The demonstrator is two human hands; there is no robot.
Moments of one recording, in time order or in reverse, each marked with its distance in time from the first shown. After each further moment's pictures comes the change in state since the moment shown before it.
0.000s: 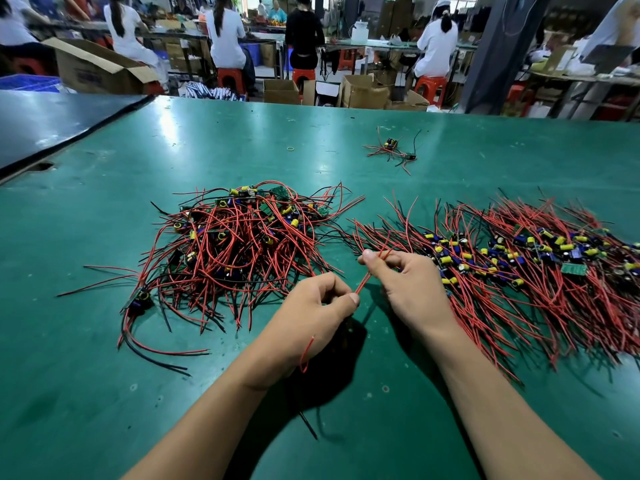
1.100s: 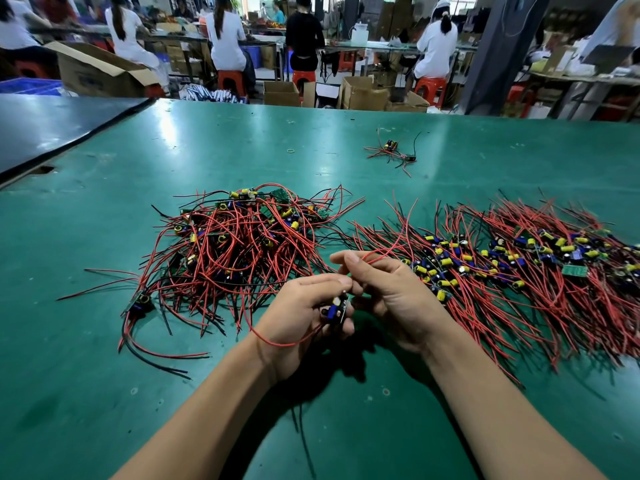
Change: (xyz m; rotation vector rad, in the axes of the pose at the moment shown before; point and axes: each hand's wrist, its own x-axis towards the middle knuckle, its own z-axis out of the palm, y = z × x) left_hand -0.001 0.011 -0.005 -0.650 -0.071 -0.213; right_hand -0.011 -0.015 0.009 0.708 -0.525 0.278
